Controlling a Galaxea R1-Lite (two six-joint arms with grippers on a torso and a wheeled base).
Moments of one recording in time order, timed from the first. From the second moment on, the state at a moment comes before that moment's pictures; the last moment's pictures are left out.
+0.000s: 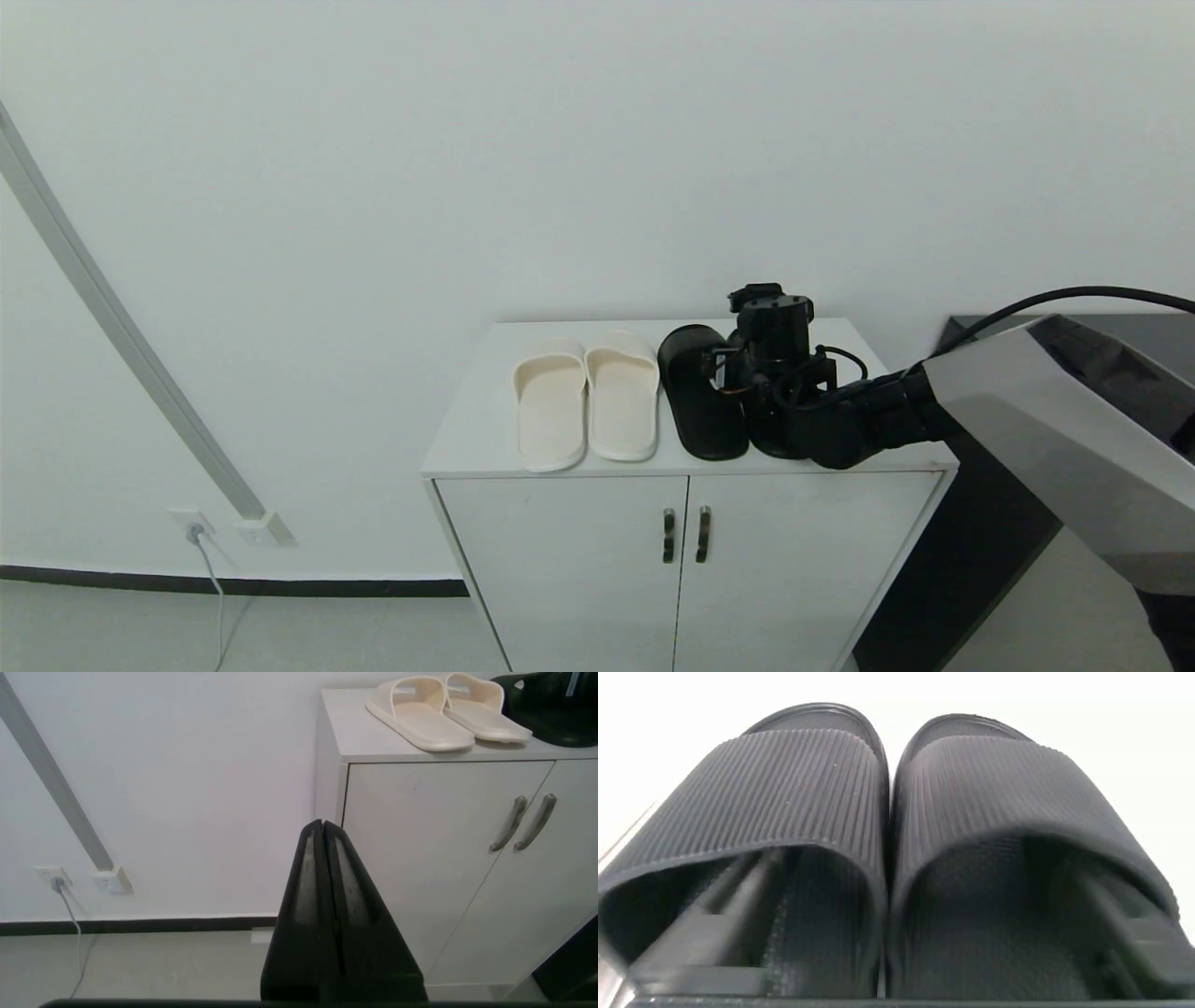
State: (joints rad) left arm 0.00 0.00 0.00 0.00 0.03 0.01; right arm 0.54 2.34 -1.58 -0.53 -0.50 0.13
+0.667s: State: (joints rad) left arm 0.00 0.00 0.00 0.00 0.03 0.01; right arm 0.53 2.34 -1.59 -0.54 -0.50 0.13
